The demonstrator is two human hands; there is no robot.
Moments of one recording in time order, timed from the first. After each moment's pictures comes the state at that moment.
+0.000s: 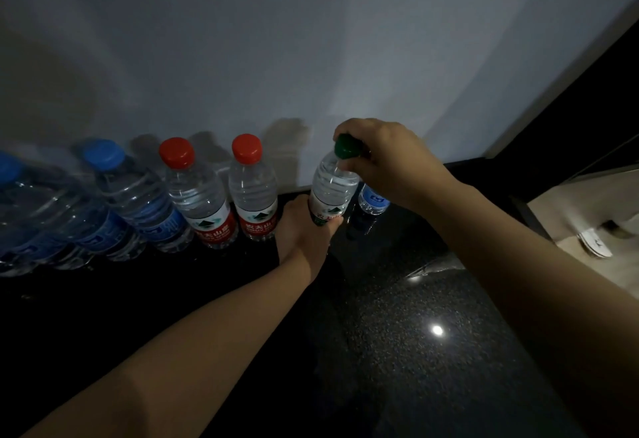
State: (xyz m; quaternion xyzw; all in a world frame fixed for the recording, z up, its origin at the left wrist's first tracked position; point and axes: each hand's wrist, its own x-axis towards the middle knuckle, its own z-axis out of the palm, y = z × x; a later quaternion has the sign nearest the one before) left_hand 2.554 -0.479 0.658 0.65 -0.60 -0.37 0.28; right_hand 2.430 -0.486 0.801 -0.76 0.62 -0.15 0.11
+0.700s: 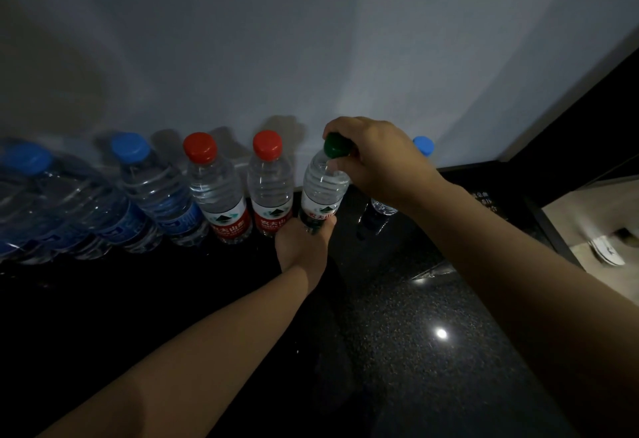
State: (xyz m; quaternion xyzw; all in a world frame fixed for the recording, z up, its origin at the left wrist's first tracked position) left_hand 2.568 -0.464 0.656 0.73 -0.49 -0.40 0.27; right_hand 2.464 -0.493 0.800 -0.79 0.59 -0.14 0.10
